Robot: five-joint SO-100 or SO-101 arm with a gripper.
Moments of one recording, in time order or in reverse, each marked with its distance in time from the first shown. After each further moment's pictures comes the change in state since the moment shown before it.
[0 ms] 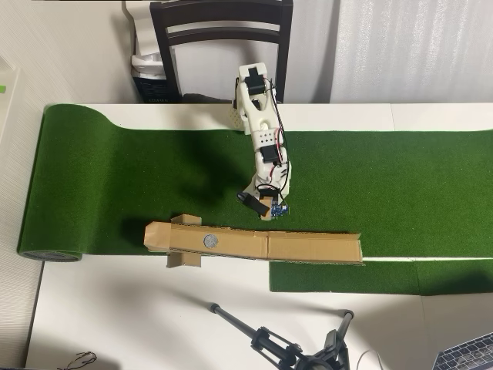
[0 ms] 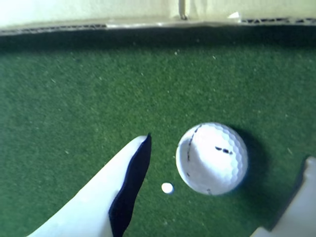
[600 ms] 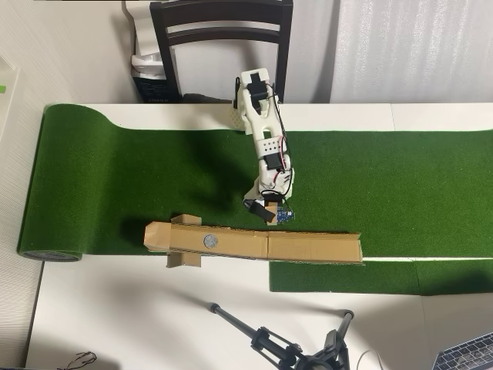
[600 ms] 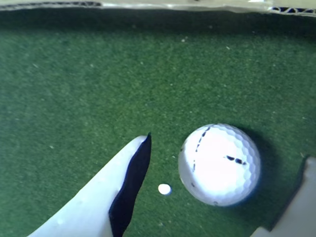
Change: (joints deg) arm -1.4 -5.4 -0.3 0.0 -1.9
